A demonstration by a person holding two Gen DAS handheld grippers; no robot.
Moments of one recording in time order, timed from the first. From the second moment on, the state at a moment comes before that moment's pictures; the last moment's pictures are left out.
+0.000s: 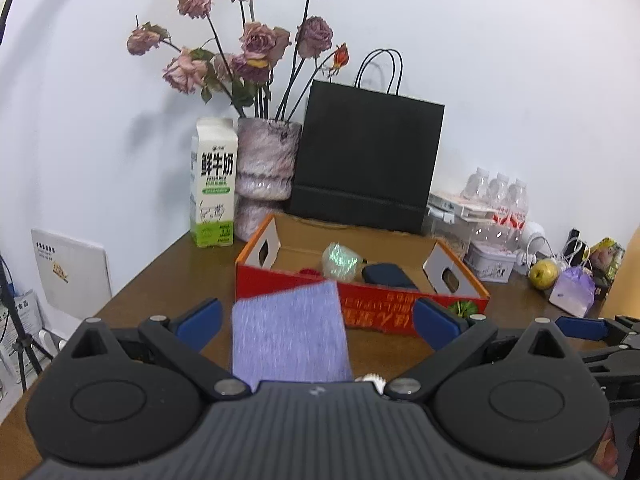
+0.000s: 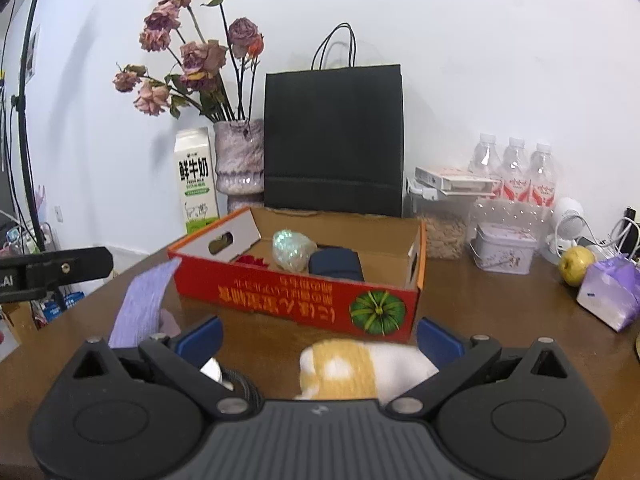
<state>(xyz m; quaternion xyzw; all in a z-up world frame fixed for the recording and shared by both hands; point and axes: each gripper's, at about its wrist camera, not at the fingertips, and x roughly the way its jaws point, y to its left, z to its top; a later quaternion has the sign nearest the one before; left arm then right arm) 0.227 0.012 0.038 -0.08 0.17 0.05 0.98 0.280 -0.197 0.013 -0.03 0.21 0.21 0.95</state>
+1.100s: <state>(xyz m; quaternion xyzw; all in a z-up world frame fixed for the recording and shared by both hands) 0.219 -0.006 -0.020 -0.04 0.27 0.07 0.96 0.240 -0.211 -0.050 -0.04 0.27 0.21 0.94</state>
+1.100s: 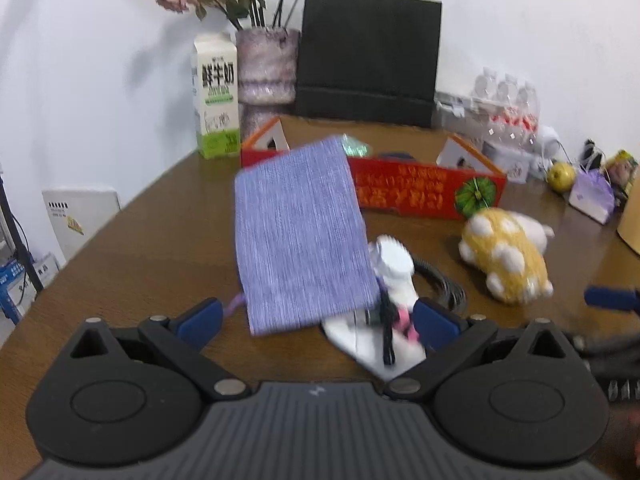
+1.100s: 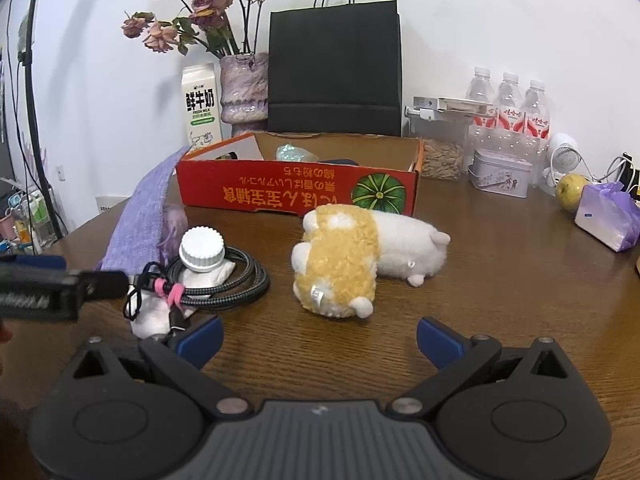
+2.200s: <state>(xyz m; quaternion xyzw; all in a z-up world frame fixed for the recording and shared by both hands) 0.238 0.027 -0.020 -0.09 0.28 -0.01 0.96 0.259 -0.225 -0.057 0.01 0.30 0.17 0.94</state>
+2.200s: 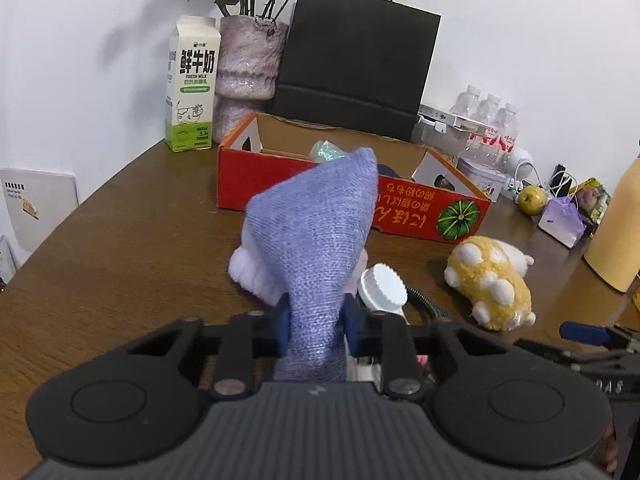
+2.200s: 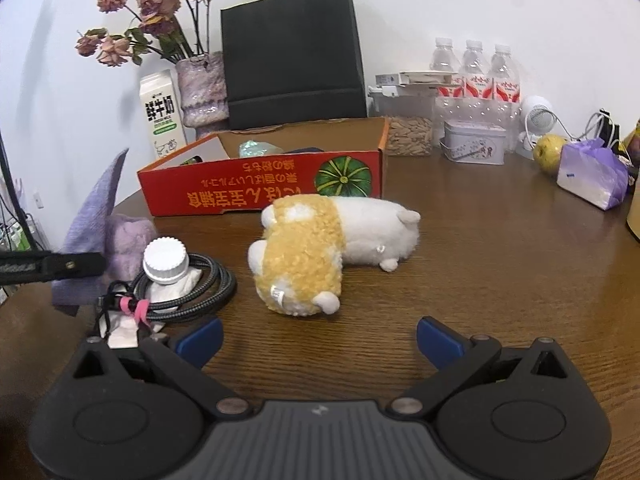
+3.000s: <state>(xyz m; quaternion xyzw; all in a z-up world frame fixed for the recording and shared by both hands) 0.204 0.036 -0.027 -0.08 0.27 0.01 0.96 0.256 -0.215 -0.042 0.01 0.25 0.17 0.95</state>
